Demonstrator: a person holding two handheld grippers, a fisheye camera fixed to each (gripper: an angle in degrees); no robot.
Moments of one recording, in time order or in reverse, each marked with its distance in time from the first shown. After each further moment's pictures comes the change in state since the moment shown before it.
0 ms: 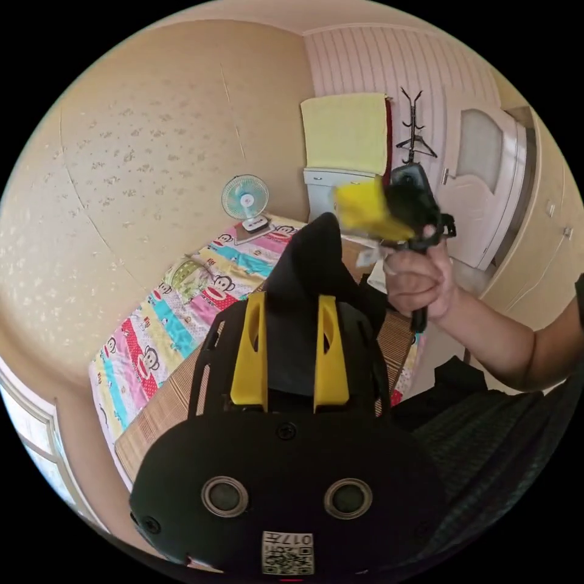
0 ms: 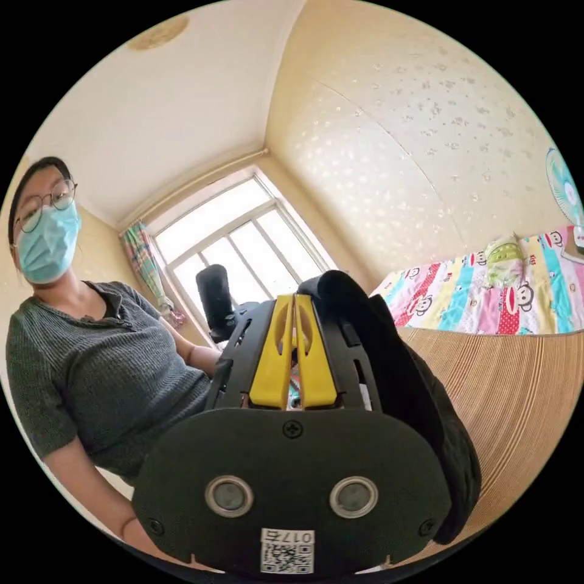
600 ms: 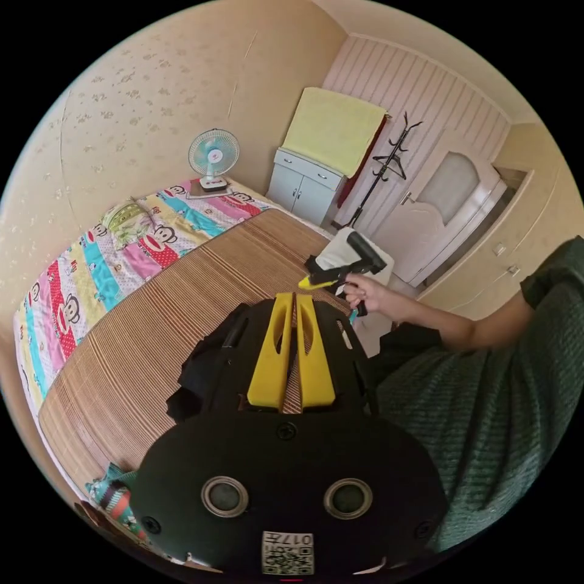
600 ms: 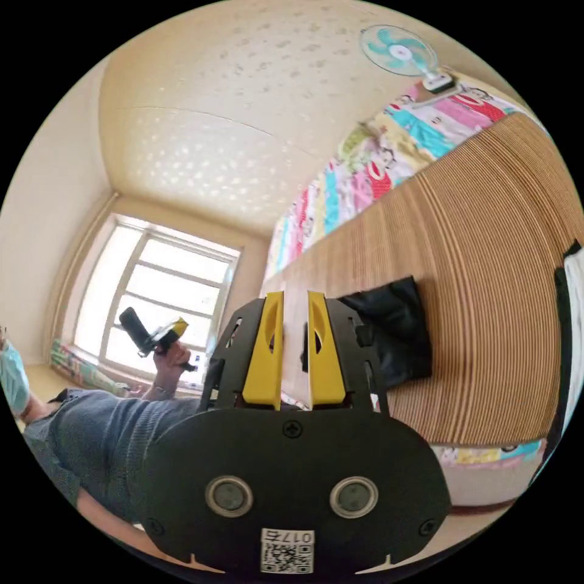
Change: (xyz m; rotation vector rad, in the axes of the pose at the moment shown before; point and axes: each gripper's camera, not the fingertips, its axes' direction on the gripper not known) left arm -0.035 0.112 0.056 -0.042 0.414 -0.166; right arm 0.238 0.120 -0.087 -0.199 0.699 0.820
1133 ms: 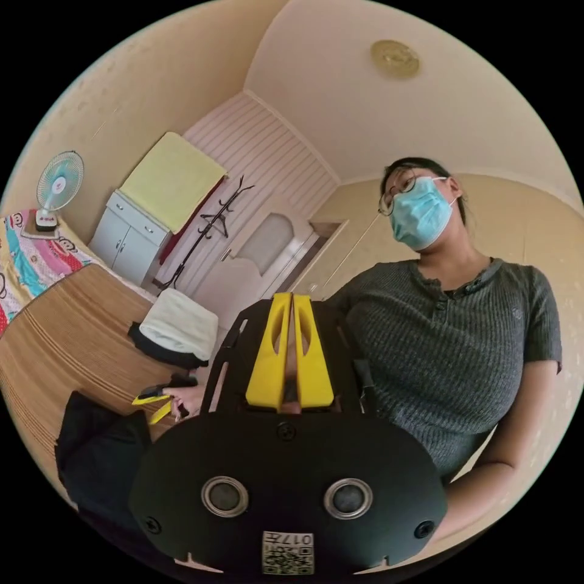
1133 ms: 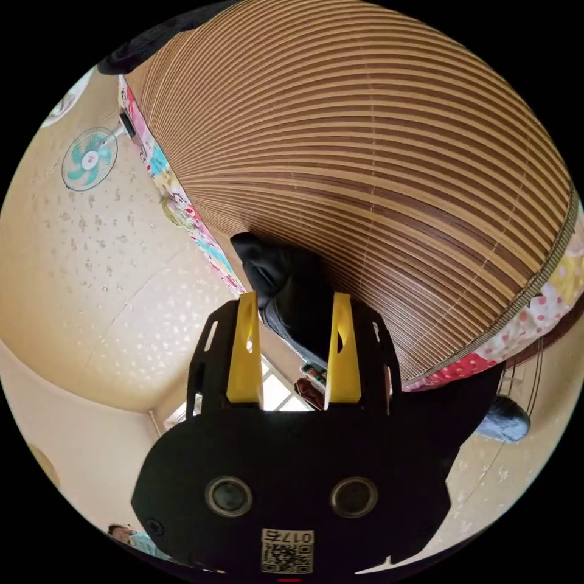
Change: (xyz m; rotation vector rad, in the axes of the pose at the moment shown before) left arm -0.020 -0.092 0.009 0.330 0.969 0.155; right arm 0.298 -0.002 0.038 0.144 -0.389 0.994
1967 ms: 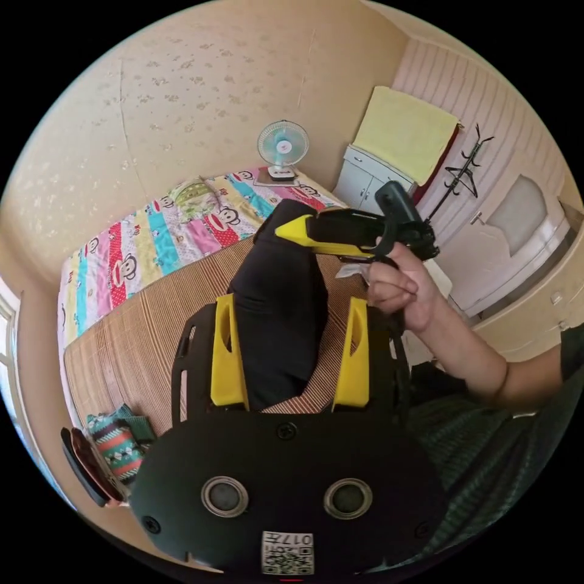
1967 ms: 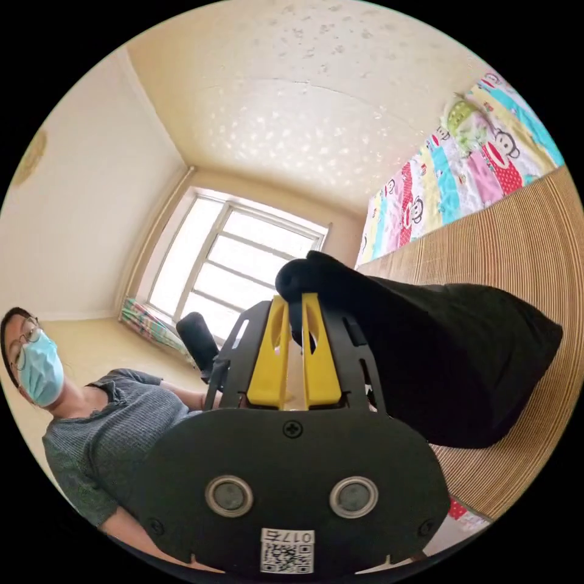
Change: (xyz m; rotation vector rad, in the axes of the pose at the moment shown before) left arm -0.023 0.020 0.248 -0.931 -1.564 -1.544; right arm -0.103 0.309 0.241 -0.440 -0.022 -1.496
